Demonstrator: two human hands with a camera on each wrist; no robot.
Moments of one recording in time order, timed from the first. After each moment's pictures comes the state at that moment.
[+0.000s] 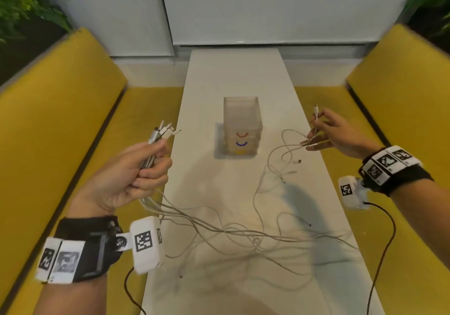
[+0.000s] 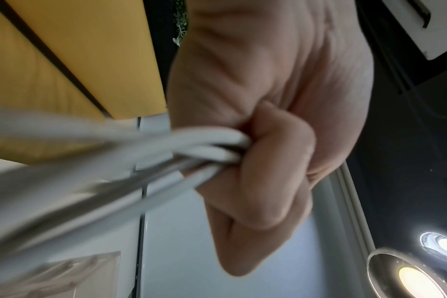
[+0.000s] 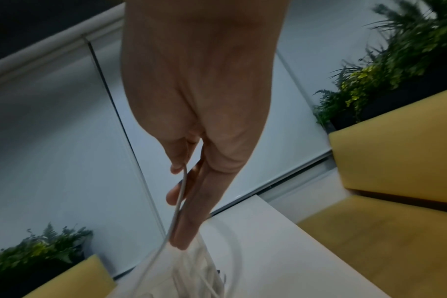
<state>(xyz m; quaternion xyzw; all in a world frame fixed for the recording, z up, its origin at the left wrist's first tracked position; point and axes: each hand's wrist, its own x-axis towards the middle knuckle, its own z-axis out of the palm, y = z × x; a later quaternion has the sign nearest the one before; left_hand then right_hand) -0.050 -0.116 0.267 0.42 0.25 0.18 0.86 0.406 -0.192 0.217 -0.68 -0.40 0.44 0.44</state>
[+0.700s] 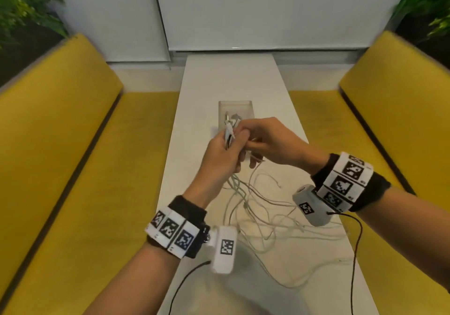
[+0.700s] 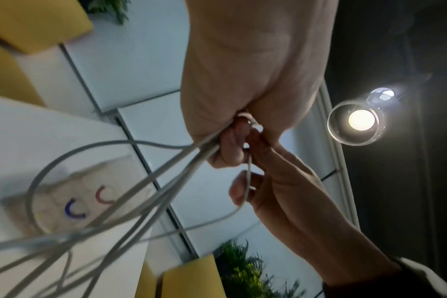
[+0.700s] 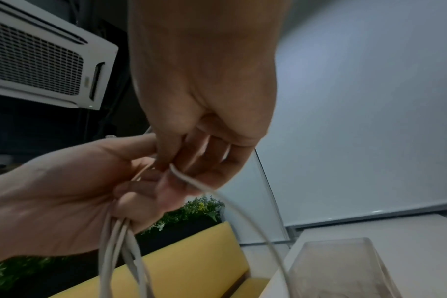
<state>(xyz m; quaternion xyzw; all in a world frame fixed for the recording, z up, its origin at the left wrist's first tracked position) 0.107 -0.167 0.249 0.59 0.35 0.35 0.64 0.264 -0.191 0.278 -0.53 -0.71 0.33 0.33</state>
